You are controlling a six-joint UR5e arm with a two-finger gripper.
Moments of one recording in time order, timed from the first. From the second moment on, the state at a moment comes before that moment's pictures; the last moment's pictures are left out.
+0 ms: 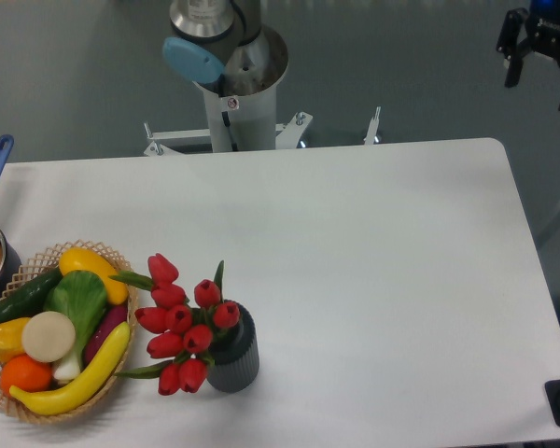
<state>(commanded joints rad) 3.19 -1.67 -1.50 -1.35 1.18 2.19</state>
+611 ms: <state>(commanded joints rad) 3.19 -1.64 -1.57 -1.33 1.05 1.99</state>
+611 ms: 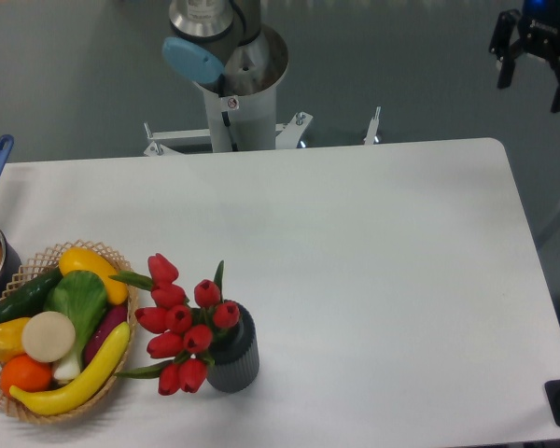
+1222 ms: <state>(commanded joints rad) 3.14 -1.63 -1.72 -1.32 0.63 1.64</state>
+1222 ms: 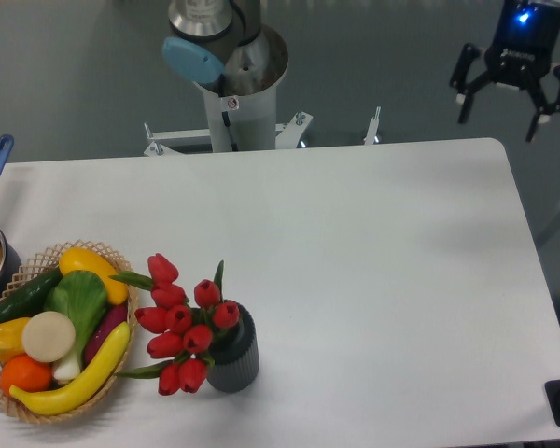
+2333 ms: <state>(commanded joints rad) 2.72 -1.78 -1.77 -1.02 0.56 1.48</state>
